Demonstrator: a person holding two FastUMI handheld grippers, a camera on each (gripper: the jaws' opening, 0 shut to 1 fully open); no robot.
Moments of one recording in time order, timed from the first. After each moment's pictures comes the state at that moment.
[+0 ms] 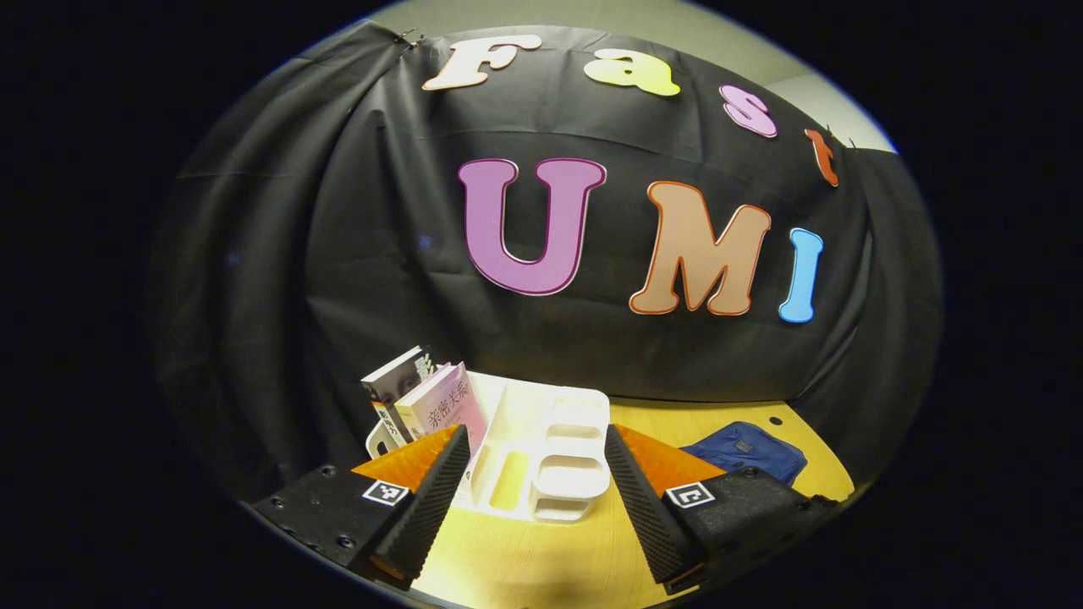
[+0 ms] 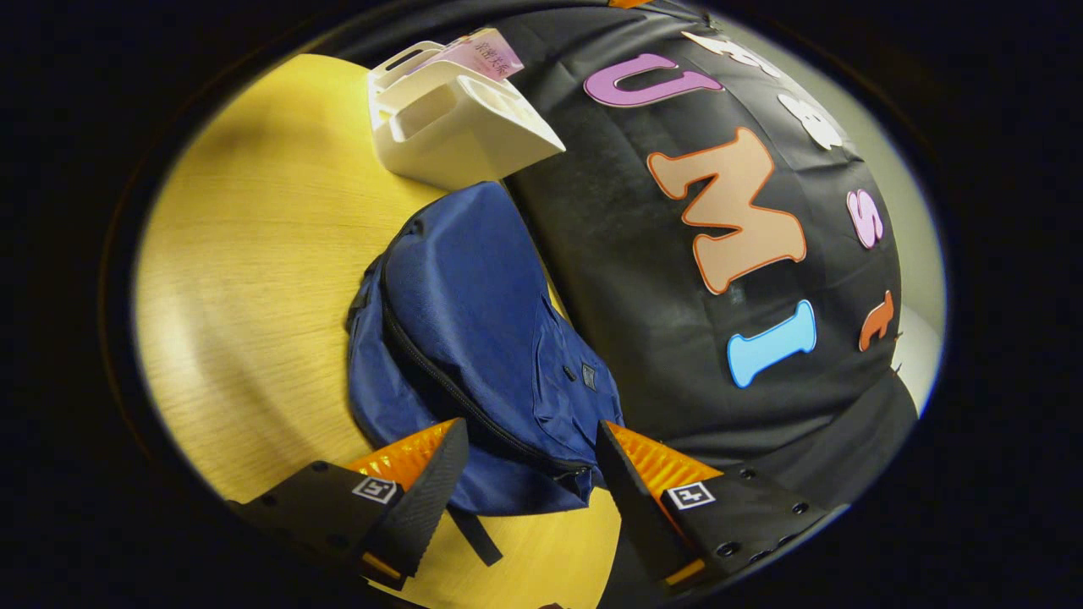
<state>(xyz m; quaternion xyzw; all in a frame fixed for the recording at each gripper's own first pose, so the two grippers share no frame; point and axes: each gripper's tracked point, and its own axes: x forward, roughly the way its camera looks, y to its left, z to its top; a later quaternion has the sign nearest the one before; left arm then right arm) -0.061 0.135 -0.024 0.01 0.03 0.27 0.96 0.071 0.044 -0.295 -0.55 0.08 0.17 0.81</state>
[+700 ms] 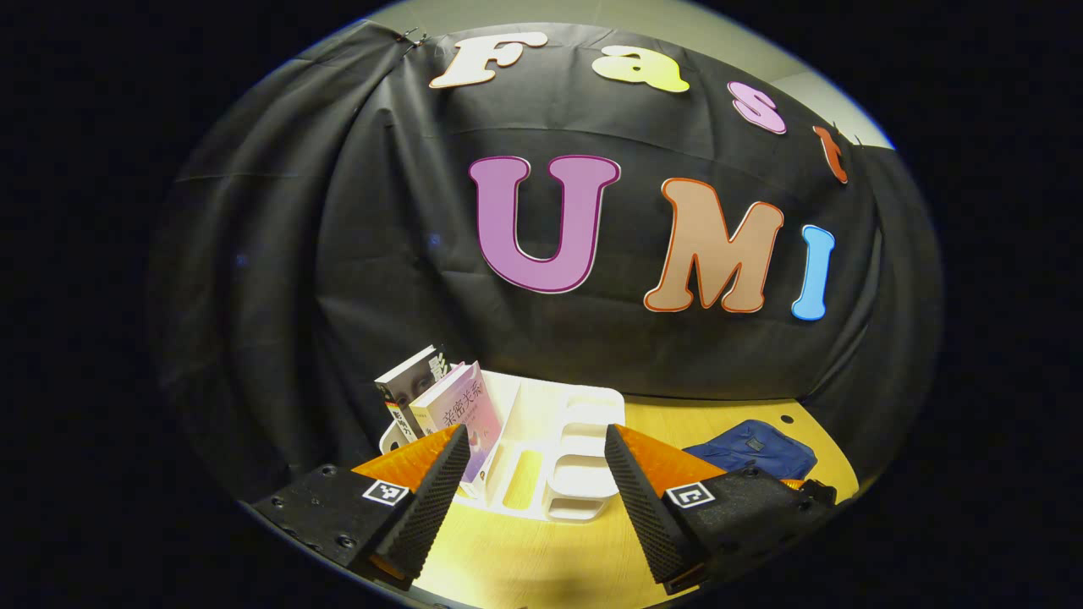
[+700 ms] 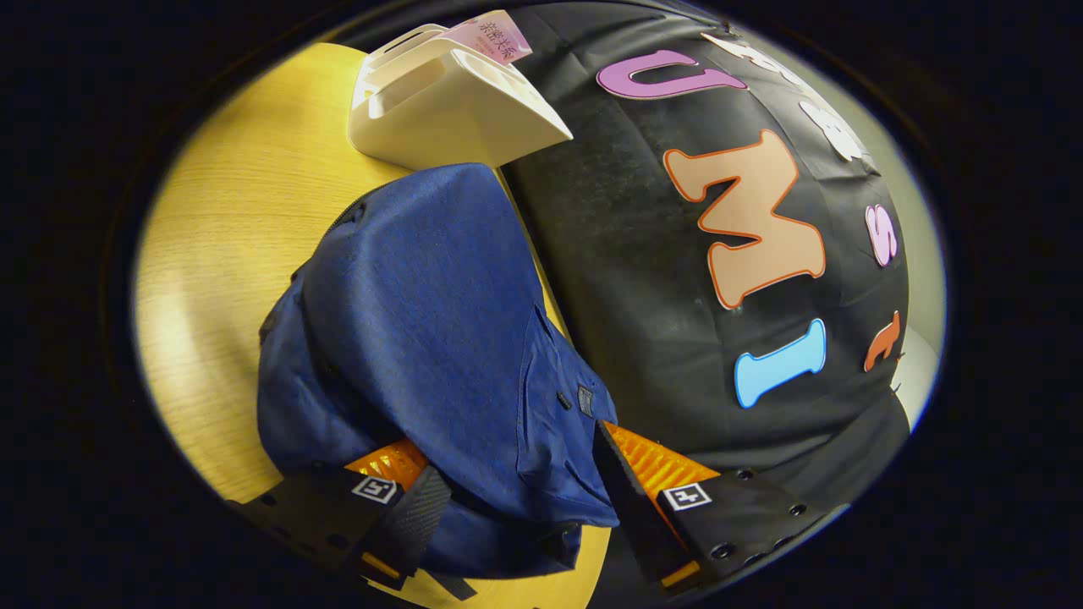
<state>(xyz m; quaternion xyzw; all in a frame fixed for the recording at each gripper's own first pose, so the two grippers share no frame) -0.062 0.148 -0.022 0.02 0.03 0.28 0.96 0.128 0.072 -0.309 -0.57 0.07 0.18 0.80</state>
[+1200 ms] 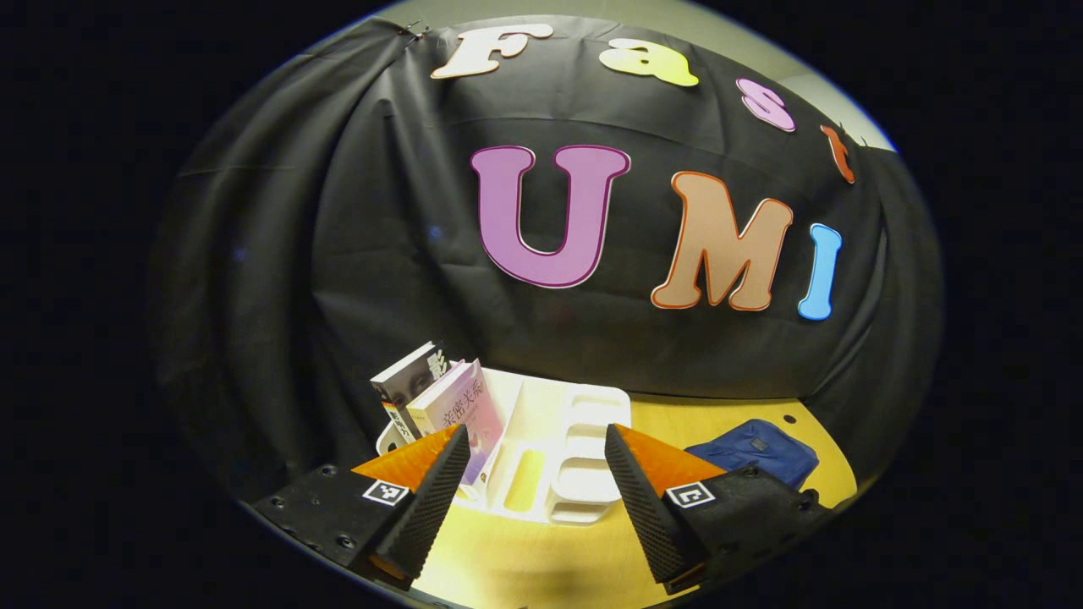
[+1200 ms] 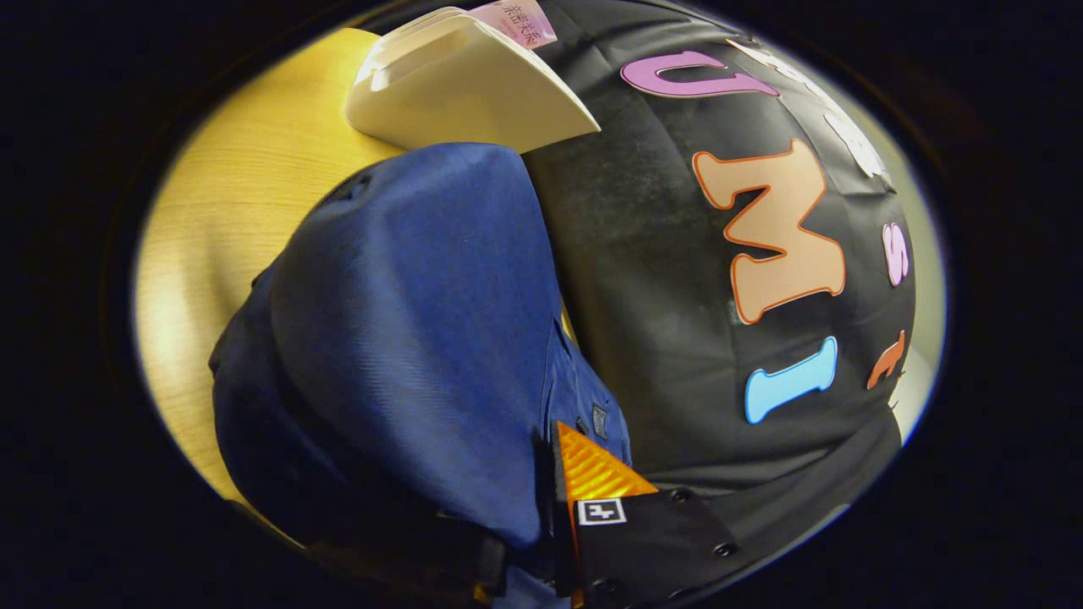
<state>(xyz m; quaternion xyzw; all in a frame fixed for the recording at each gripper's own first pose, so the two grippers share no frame) -0.052 0.170 -0.021 0.01 0.04 0.28 0.96 0.155 0.093 -0.321 -0.59 0.07 0.16 0.79</state>
